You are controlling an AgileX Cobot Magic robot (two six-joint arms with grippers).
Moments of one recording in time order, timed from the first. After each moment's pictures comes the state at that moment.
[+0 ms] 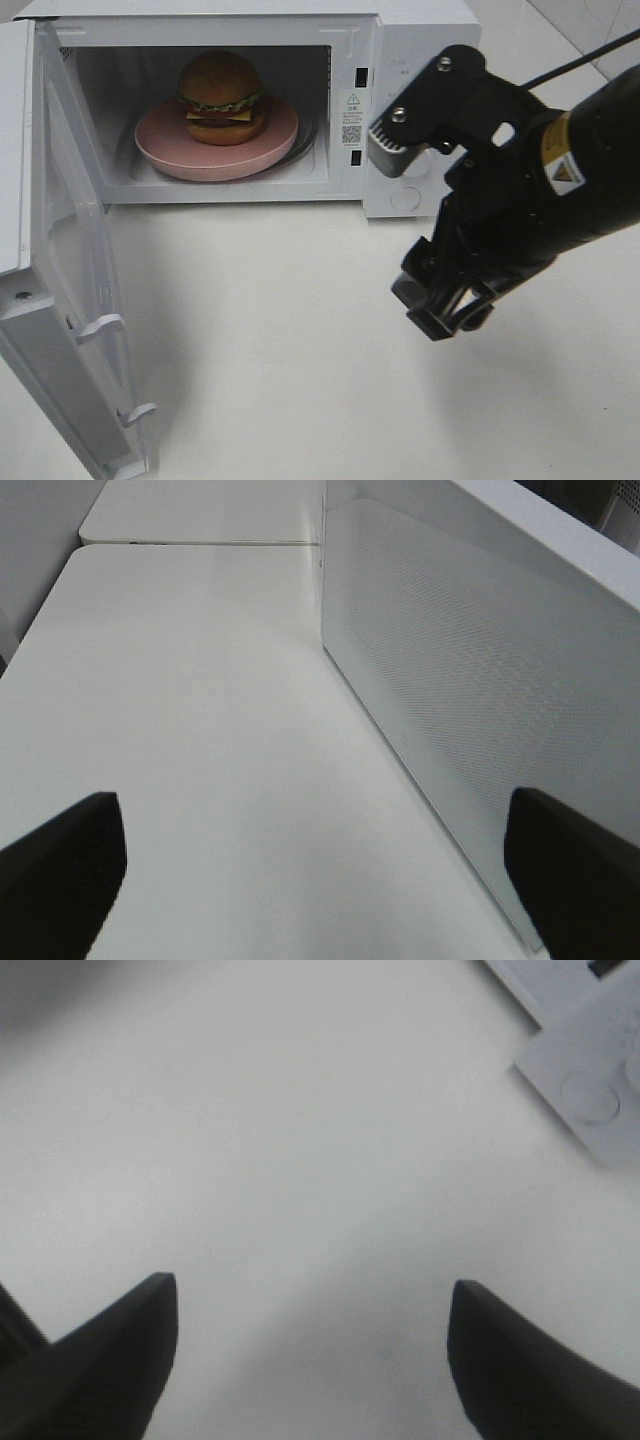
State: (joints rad) left arm 0.03 0.00 -0.51 -0.10 1.04 0.08; right arm 0.78 1.28 -0.81 -0.25 0.59 0.04
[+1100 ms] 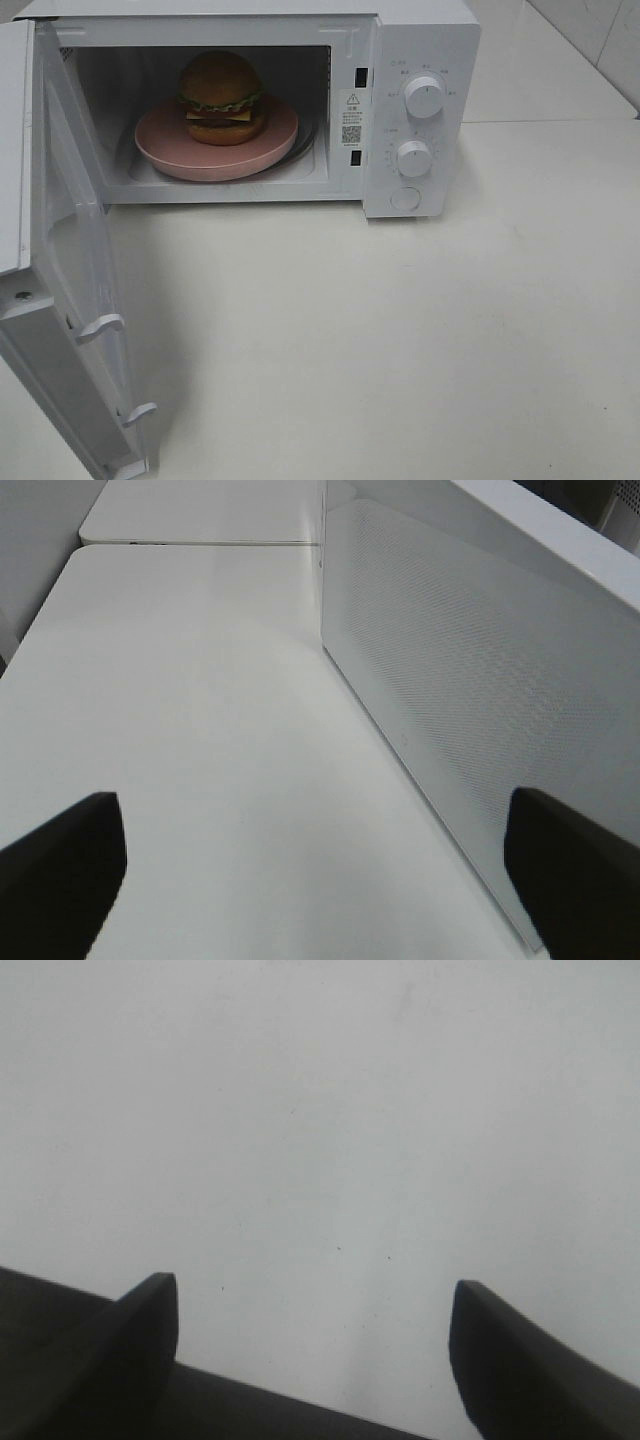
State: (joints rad) left arm 0.03 0.00 -0.51 -0.10 1.04 0.08; right arm 0.33 0.42 -0.56 -0.13 1.01 0.11
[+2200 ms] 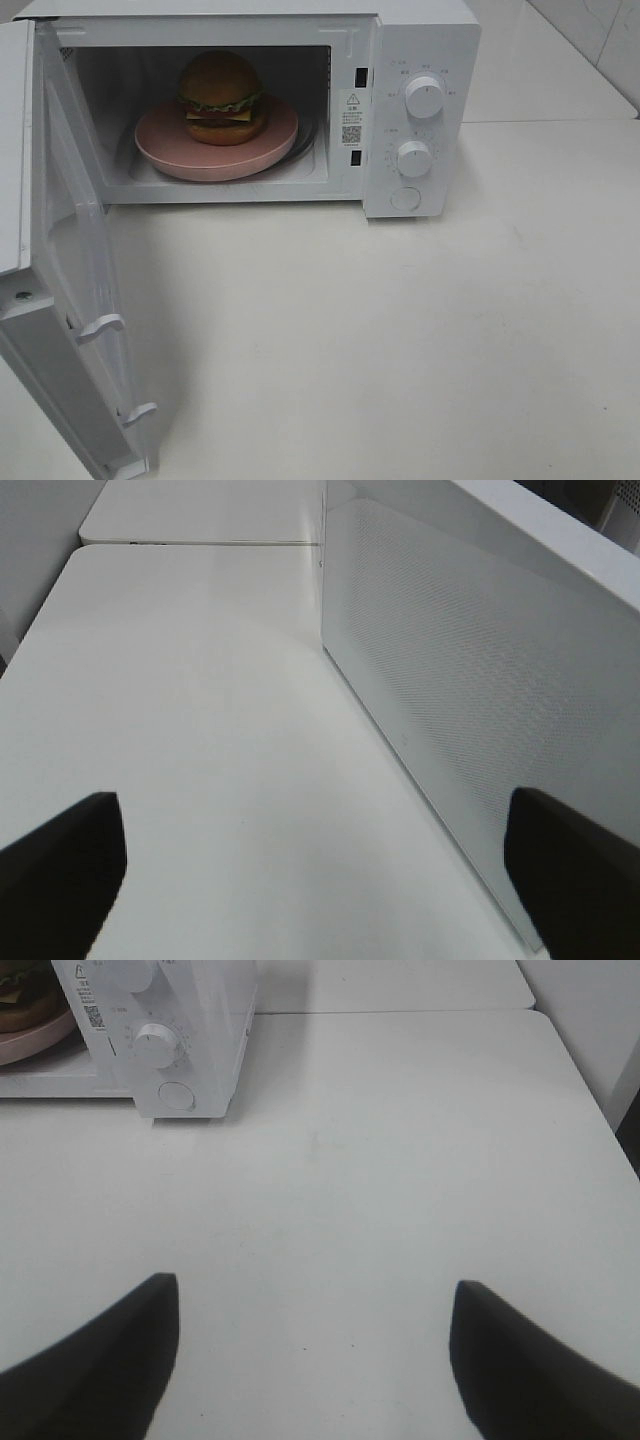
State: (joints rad) left arm 0.03 0.00 -0.51 -0.10 1.04 0.08; right arm 0.09 0.00 -0.51 -0.07 1.00 0.11
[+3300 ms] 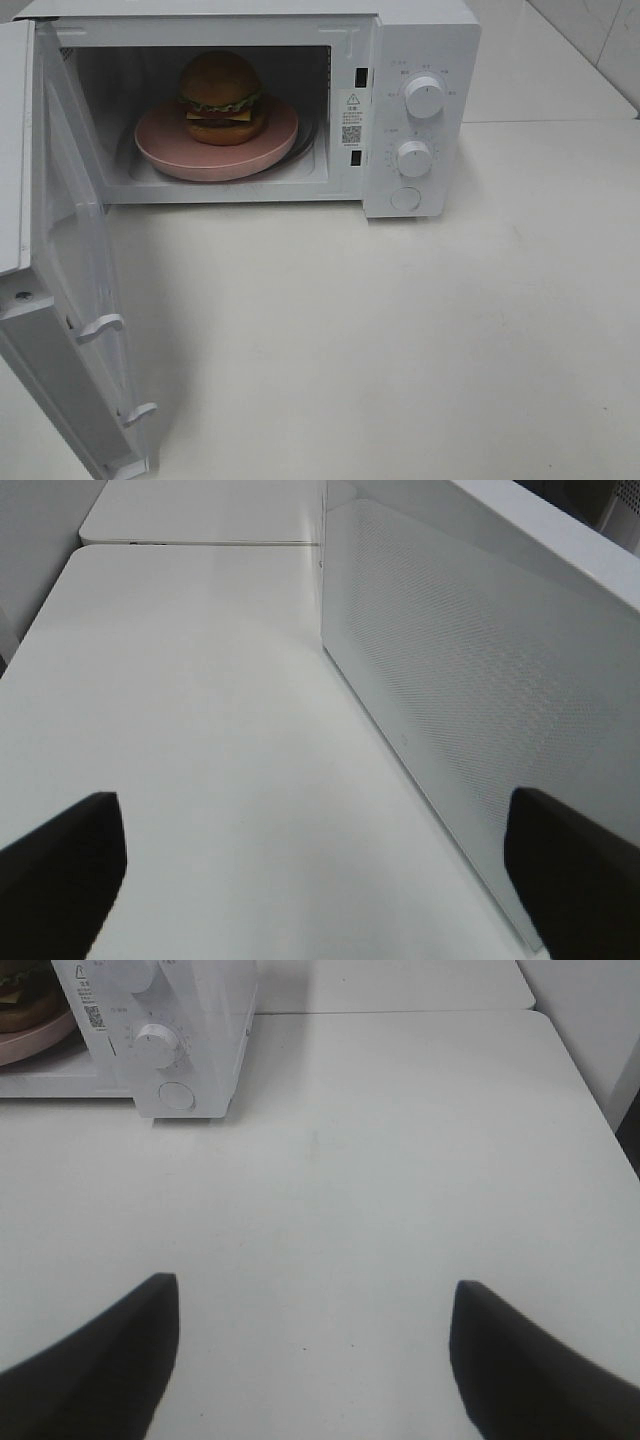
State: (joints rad) left arm 0.03 0.00 -0.51 -0.10 1.04 0.08; right arm 0.09 0.00 -0.51 -0.07 1.00 0.11
